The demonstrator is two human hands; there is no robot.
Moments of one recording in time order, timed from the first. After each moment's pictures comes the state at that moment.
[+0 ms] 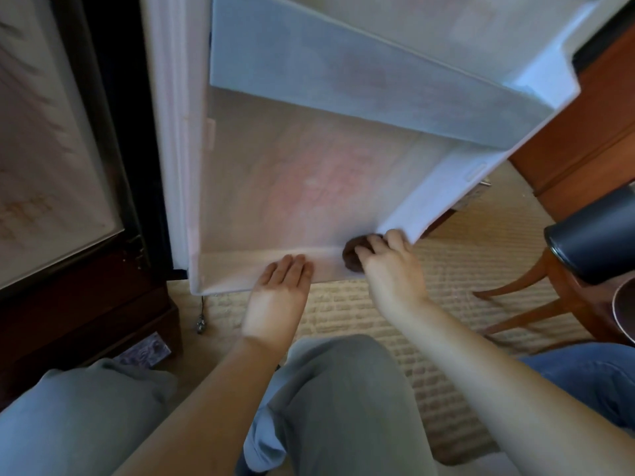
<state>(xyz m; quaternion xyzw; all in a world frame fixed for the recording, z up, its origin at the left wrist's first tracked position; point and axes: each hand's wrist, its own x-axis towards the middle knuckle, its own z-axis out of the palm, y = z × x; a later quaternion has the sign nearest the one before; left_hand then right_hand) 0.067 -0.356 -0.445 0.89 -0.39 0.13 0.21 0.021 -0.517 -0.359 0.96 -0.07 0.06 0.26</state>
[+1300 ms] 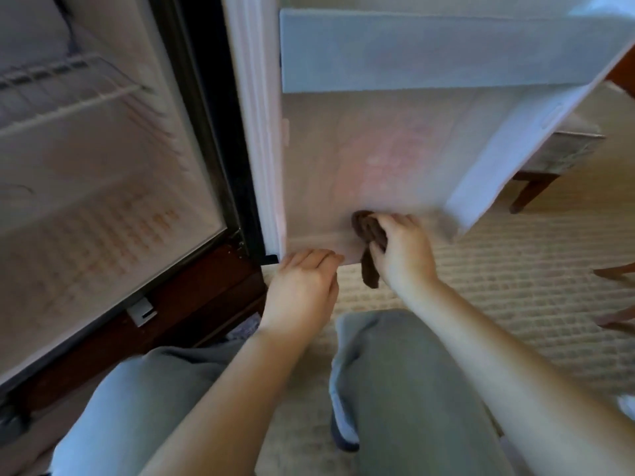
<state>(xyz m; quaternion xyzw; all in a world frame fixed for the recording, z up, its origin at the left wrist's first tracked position) 0.058 -0.267 -0.404 0.90 -0.35 0.13 0.23 0.042 -0.440 -0.381 0.96 -0.13 0.17 -0.17</state>
